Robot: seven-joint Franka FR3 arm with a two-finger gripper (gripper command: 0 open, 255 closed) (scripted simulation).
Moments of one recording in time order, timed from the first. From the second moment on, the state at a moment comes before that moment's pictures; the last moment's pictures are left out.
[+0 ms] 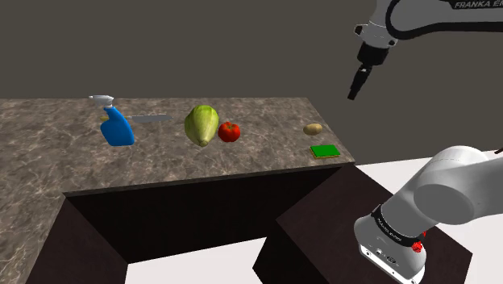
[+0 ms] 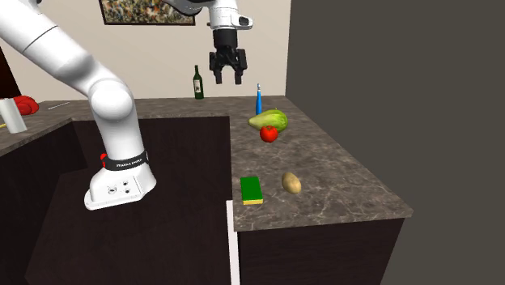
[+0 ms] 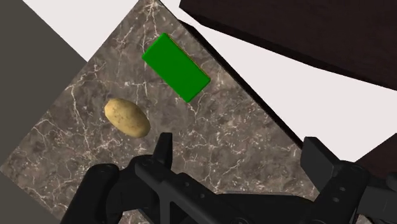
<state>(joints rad) 0.01 -0.65 -0.21 -2.45 -0.23 1.80 -0.42</state>
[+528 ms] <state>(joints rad) 0.03 -0.42 -0.37 -2.46 -0.27 2.04 -0.66</state>
